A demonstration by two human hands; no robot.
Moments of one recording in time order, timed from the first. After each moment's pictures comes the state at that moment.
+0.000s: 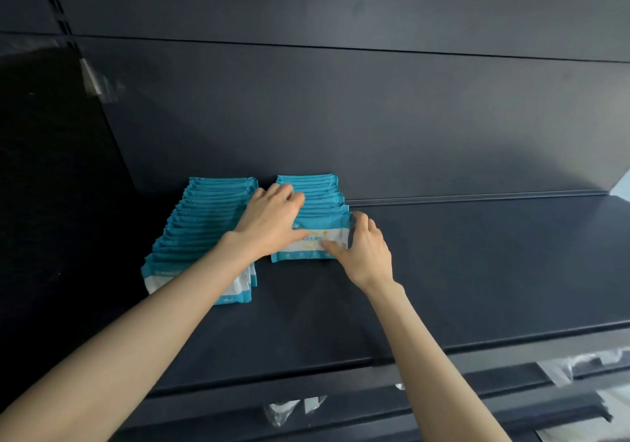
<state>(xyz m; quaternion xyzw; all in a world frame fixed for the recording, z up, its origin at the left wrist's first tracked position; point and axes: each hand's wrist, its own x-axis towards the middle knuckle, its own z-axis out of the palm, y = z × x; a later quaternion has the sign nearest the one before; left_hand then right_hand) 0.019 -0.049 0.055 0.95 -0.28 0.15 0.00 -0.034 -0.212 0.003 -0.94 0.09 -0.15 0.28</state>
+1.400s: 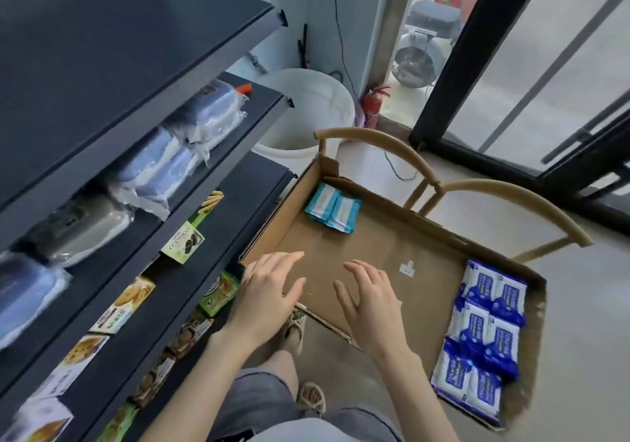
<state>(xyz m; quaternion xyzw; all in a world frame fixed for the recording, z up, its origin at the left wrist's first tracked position) -0.394 -0.489 -0.151 0.77 -0.58 -0.17 0.23 -0.559 -0.554 -0.163 -0.81 0.50 -0.16 0.25</state>
